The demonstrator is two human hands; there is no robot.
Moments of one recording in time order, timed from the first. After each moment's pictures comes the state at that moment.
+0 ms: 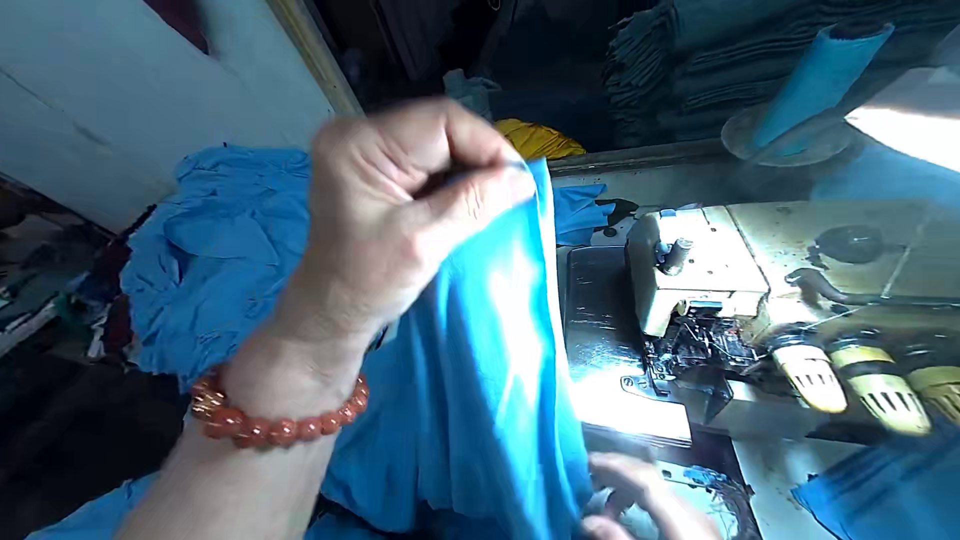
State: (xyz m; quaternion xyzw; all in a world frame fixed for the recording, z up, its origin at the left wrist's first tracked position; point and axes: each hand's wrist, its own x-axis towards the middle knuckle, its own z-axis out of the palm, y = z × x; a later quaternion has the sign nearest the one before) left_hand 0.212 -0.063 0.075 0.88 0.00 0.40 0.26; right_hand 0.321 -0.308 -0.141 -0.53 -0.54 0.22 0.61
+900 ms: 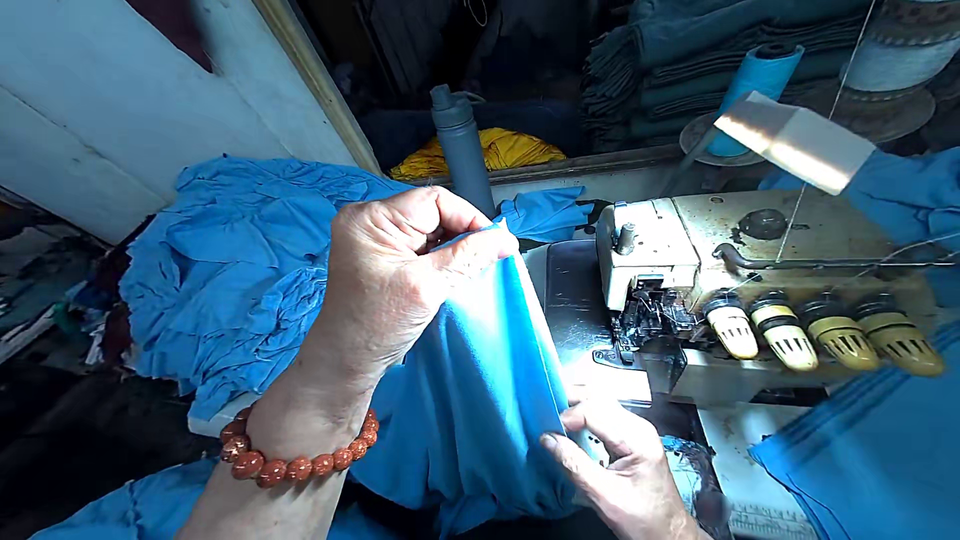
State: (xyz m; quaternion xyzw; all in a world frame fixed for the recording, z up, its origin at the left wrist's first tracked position) left_hand 0.198 -0.123 0.051 0.83 0.19 0.44 0.29; right_hand 0.320 -0.279 -0.116 -0.50 -0.51 0.18 0.67
